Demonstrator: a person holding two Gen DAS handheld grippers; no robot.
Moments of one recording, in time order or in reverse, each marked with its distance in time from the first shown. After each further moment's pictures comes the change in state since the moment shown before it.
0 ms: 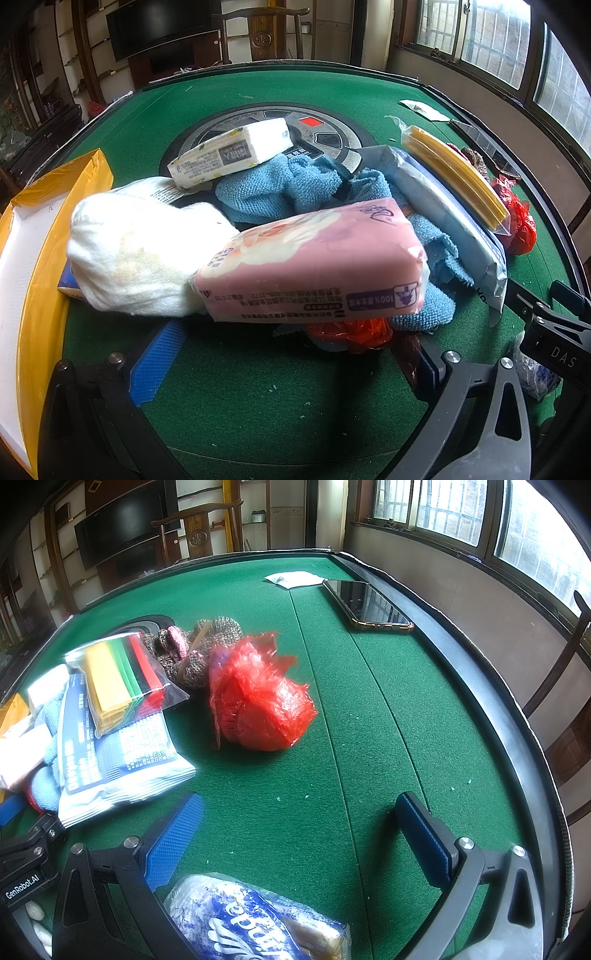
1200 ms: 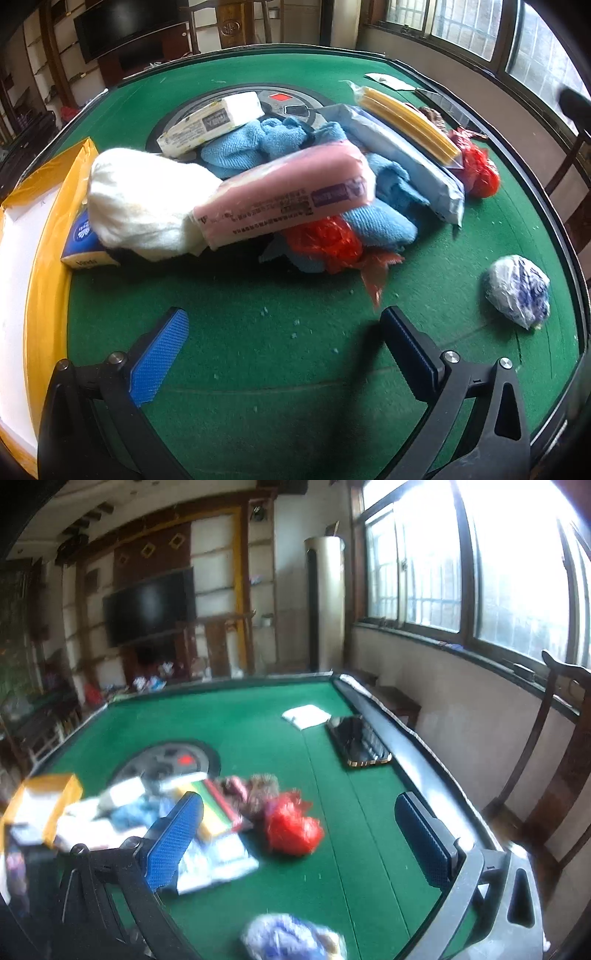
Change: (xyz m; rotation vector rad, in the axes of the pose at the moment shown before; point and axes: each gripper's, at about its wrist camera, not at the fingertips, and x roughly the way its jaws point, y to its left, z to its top) left arm -0.023 0.000 -0.026 0.092 0.071 -0.068; right arm -0.123 0.007 0.010 0.033 -0.462 0.018
